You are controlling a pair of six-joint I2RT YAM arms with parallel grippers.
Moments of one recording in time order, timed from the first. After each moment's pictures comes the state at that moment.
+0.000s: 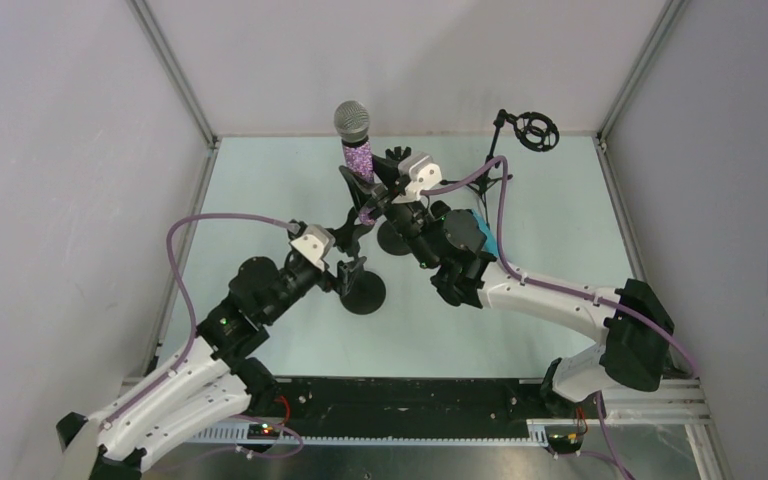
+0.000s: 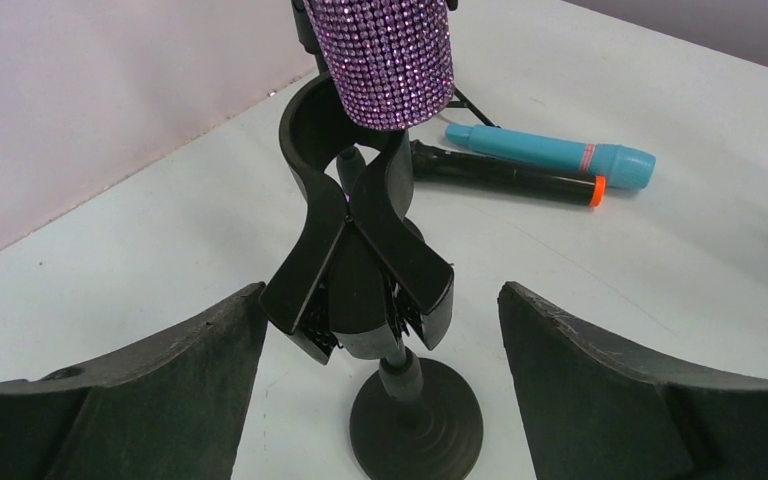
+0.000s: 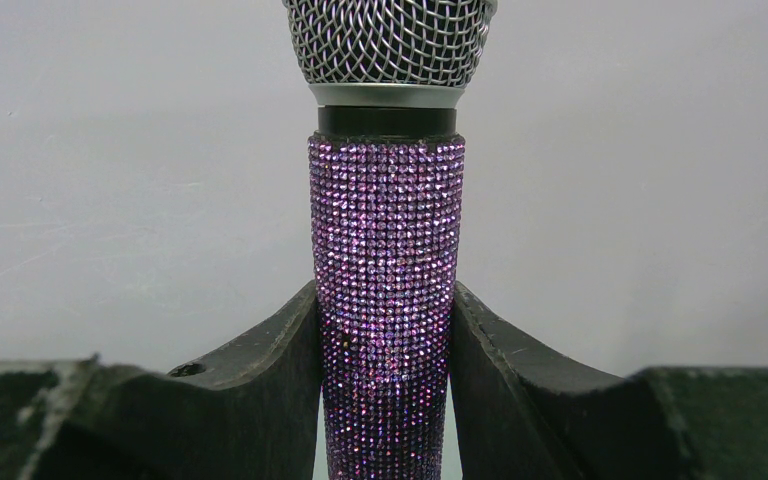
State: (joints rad) left arm -0.75 0.63 0.58 0.00 -0.05 0.11; right arm 1.05 1.47 1.14 0.86 0.30 -0.14
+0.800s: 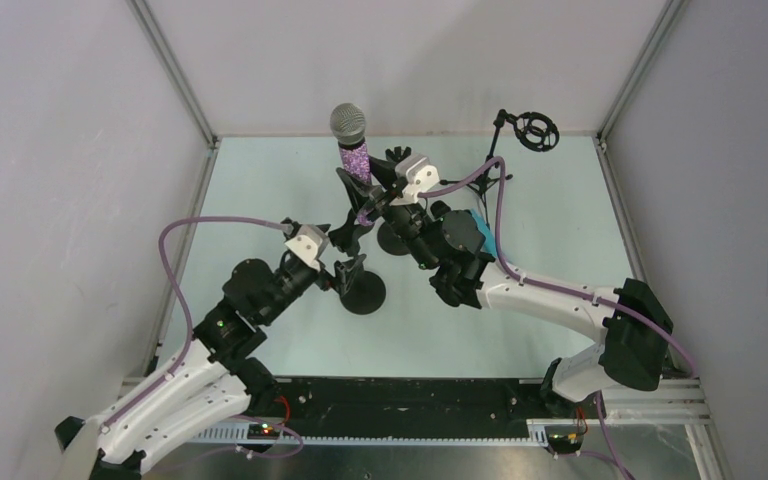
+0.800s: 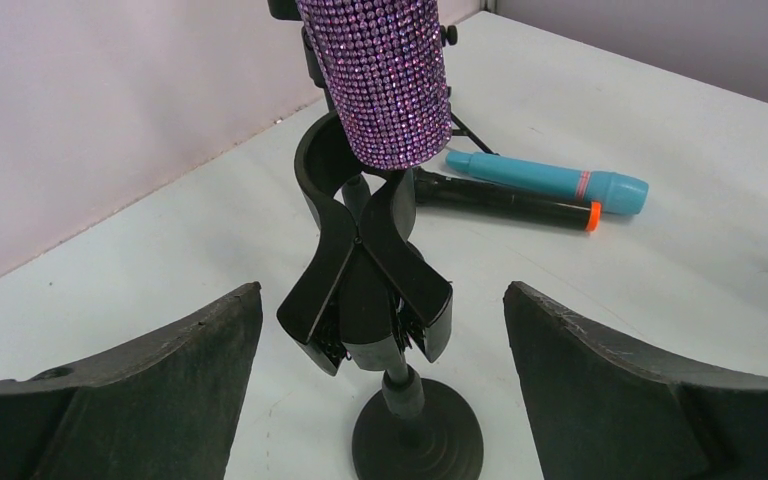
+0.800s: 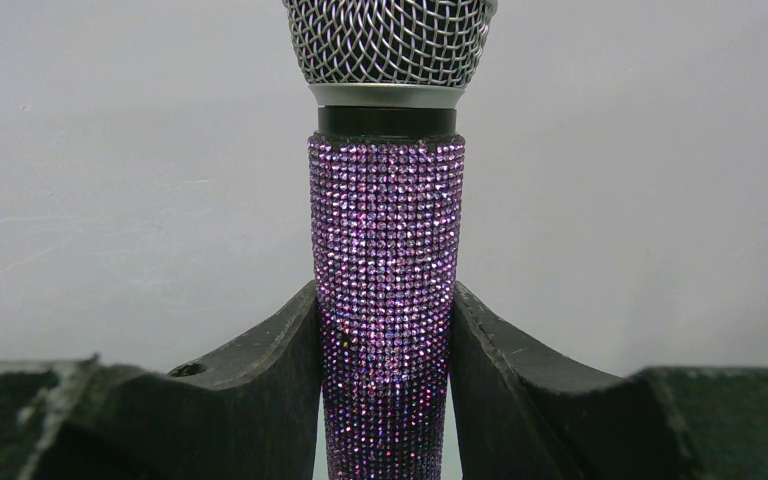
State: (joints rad) left arm -0.74 0.61 0.58 0.03 -0.04 0.11; right arm 1.06 1.48 1.15 0.87 0.28 -0.15
